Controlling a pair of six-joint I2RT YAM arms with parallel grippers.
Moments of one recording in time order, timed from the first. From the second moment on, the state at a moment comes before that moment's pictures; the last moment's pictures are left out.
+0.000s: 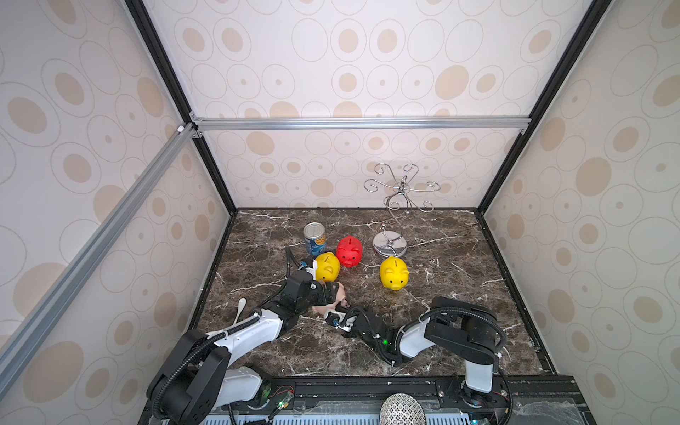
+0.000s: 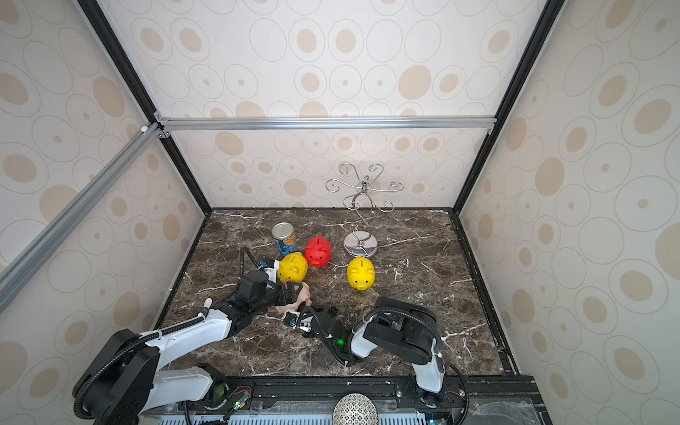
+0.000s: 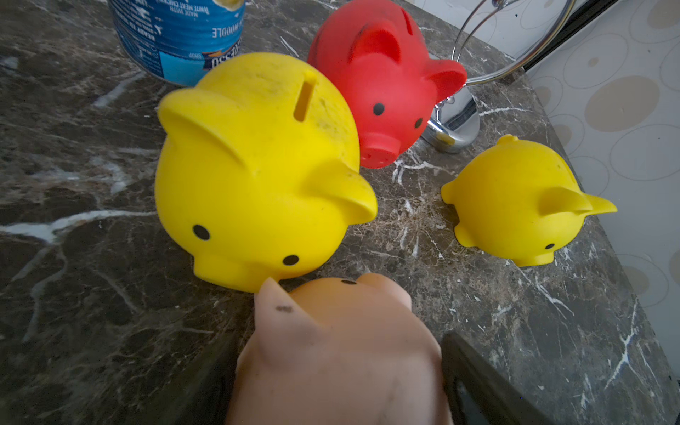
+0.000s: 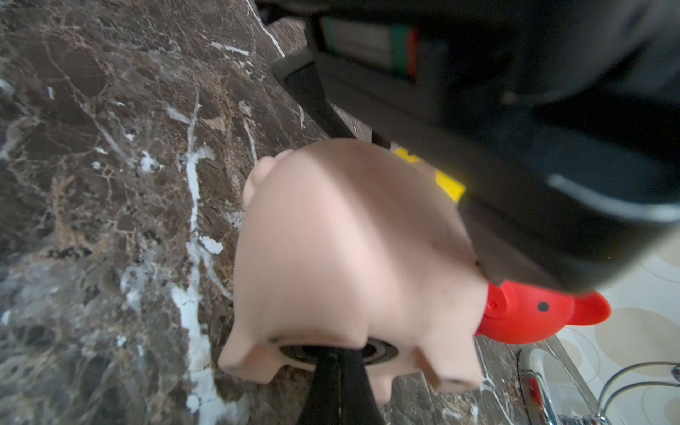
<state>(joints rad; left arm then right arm) -0.52 1.26 0.48 0.16 0.07 -0.55 1.16 1.93 0.62 0.97 0.40 -0.57</state>
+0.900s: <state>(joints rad) -0.53 1.35 0.54 0.16 0.01 -0.55 1.20 1.76 0.50 0.84 0.52 -0.36</state>
